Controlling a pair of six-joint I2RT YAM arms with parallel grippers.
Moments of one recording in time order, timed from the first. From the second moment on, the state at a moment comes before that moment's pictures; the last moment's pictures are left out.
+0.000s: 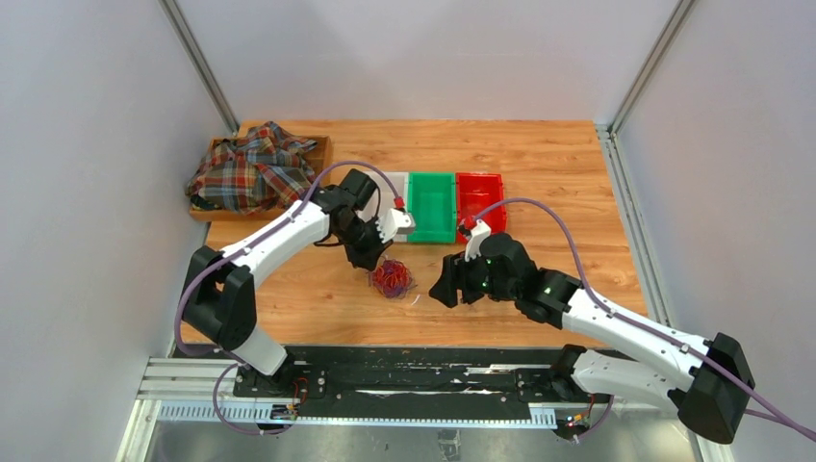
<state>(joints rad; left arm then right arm) -0.53 1.57 1.16 -0.87 0.43 0.65 0.89 0.98 0.67 -0.27 -0.12 0.50</state>
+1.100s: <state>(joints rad) -0.53 1.41 1.63 -1.21 0.67 0.29 1.00 1.31 0.82 0.26 0.00 0.34</state>
